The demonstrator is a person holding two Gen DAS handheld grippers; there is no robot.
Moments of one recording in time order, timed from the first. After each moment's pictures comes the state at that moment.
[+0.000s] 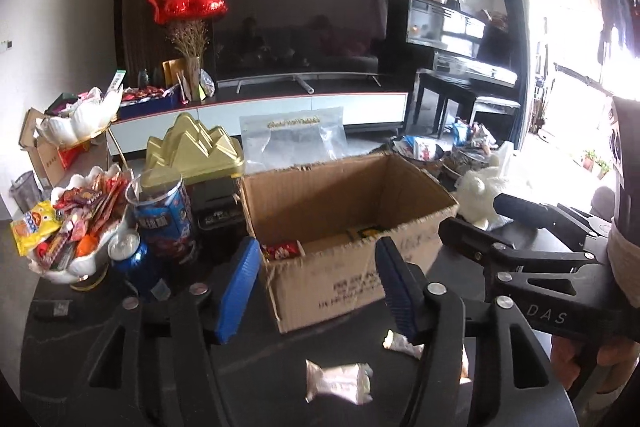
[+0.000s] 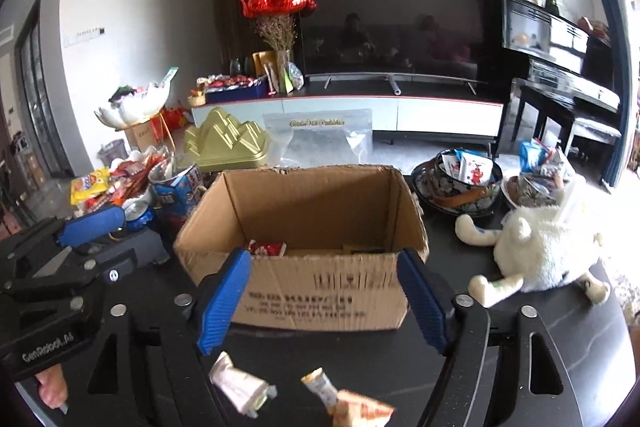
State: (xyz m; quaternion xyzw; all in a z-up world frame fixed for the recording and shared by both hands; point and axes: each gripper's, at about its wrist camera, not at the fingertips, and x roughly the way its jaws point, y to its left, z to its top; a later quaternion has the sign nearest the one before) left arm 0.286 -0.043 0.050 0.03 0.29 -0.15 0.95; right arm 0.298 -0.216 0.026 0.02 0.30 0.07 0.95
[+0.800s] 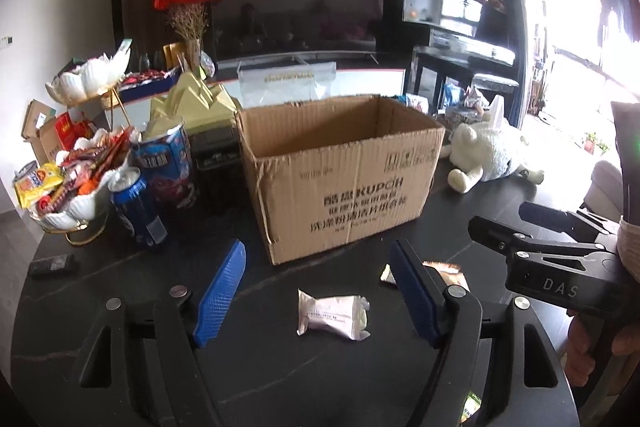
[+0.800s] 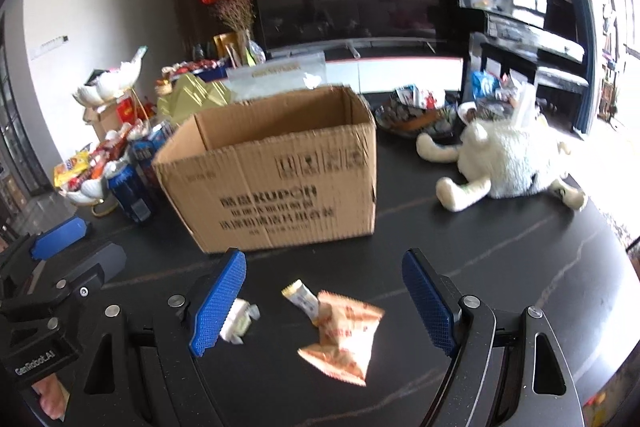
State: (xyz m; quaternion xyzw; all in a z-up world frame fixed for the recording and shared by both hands) left arm 0.237 -0.040 -0.008 0.04 0.31 -0.14 0.94; right arm 0.239 -0.238 -0.034 0.06 0.35 0.00 0.93
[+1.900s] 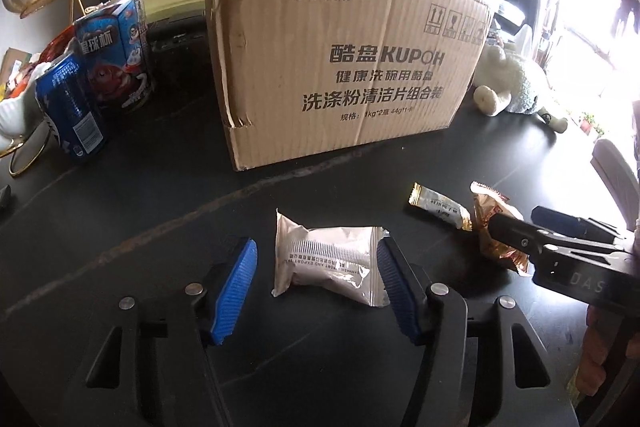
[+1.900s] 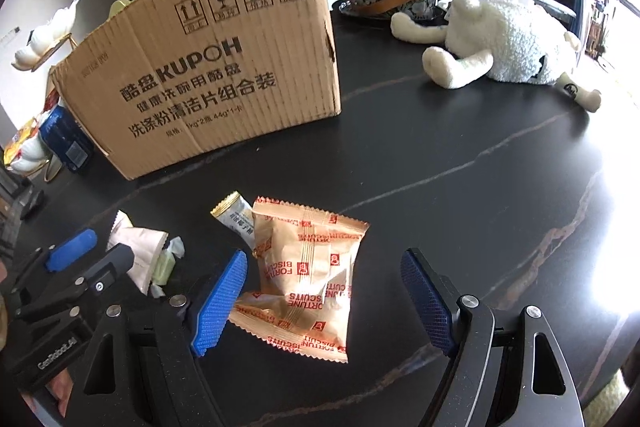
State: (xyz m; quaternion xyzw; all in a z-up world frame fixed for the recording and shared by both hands) left arm 0.284 -0.047 -0.121 0.02 0.42 -0.16 0.89; right arm 0.265 -0.253 -0.136 0.09 0.46 -0.04 0.88
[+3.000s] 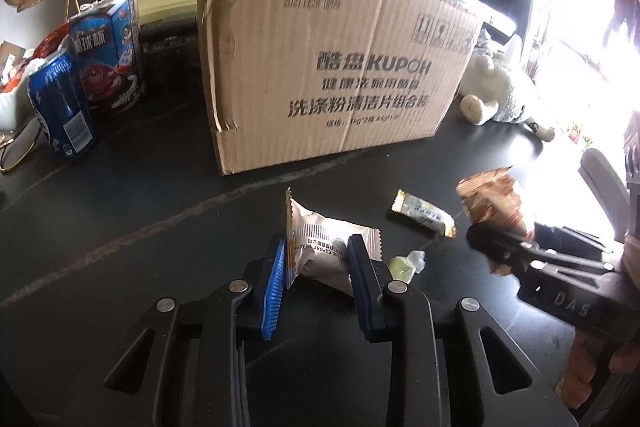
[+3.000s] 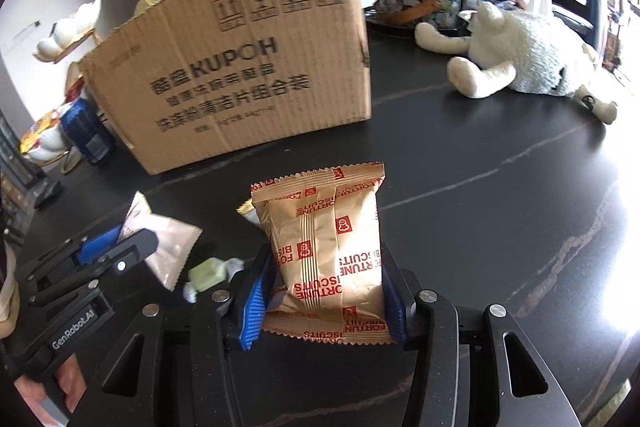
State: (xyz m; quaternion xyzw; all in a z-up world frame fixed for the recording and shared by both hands) left arm 0.280 -0.047 -0.119 0.00 0.41 -0.18 0.89; right arm 0.260 -0.237 -0.132 0.09 0.44 0.01 0.89
